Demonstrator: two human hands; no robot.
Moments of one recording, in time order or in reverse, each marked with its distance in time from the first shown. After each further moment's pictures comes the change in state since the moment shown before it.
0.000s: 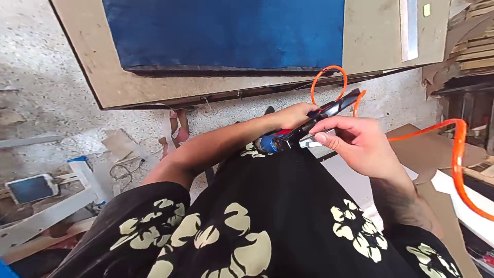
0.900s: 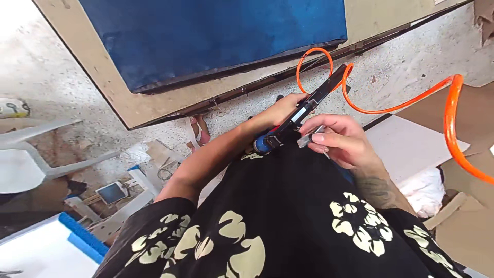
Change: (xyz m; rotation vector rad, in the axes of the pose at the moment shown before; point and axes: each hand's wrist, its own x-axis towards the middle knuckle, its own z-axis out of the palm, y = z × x) left_hand -0.003 -0.008 -0.003 -0.039 0.003 -0.133; right_hand -0.016 0.067 0.031 0.823 0.016 0.004
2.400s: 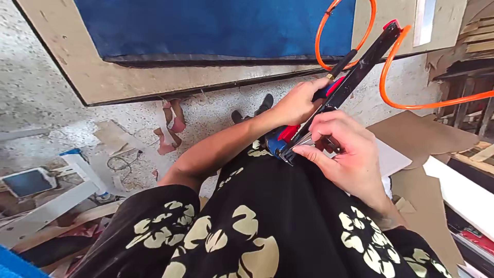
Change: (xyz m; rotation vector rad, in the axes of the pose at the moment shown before) left_hand 0.001 0.018 -0.023 0.131 0.303 0.304; right_hand 0.034 -0.036 0.072 -1.046 0.161 -0.187
